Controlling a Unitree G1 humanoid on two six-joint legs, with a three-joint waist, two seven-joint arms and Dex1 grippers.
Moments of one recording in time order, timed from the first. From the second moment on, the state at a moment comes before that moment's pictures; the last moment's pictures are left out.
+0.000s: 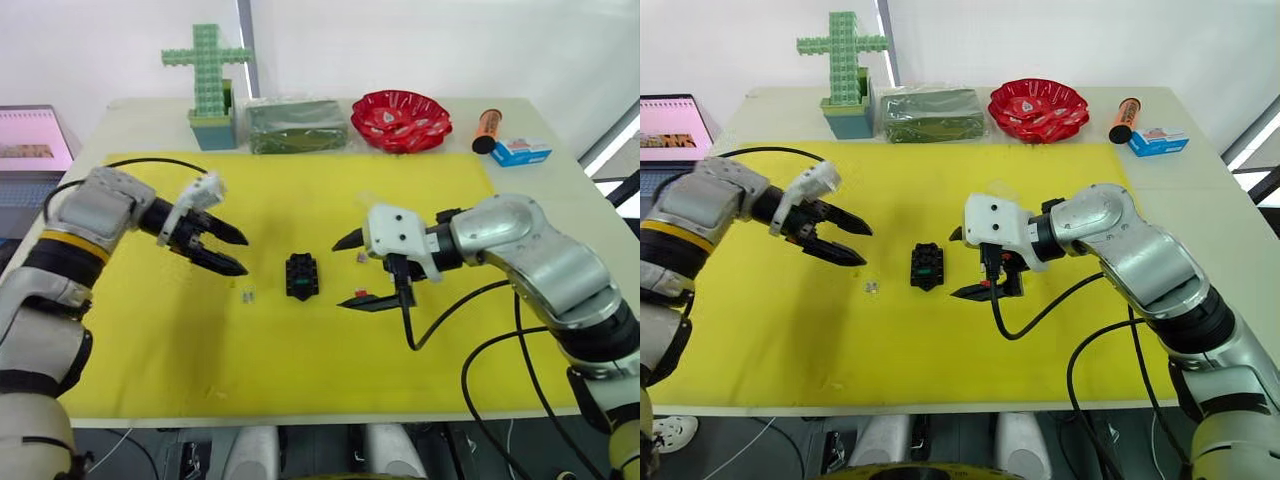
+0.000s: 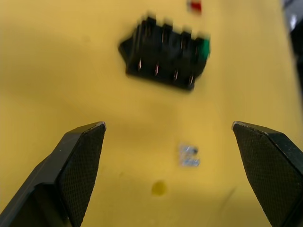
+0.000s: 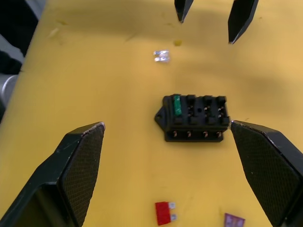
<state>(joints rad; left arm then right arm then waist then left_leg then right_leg) -0.94 0.92 -0.40 0.51 -0.46 0.63 -1.59 -0.77 -0.77 0.34 -0.44 0.34 0.76 1.11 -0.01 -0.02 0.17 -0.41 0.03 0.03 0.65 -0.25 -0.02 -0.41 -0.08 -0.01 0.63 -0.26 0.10</state>
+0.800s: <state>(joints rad) -0.32 0.71 0.38 -0.01 -0.90 1.60 -0.91 -0.78 -0.75 0.35 -0.38 0.29 0.68 1.12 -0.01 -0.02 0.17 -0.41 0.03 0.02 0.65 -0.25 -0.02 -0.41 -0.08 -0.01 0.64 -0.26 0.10</state>
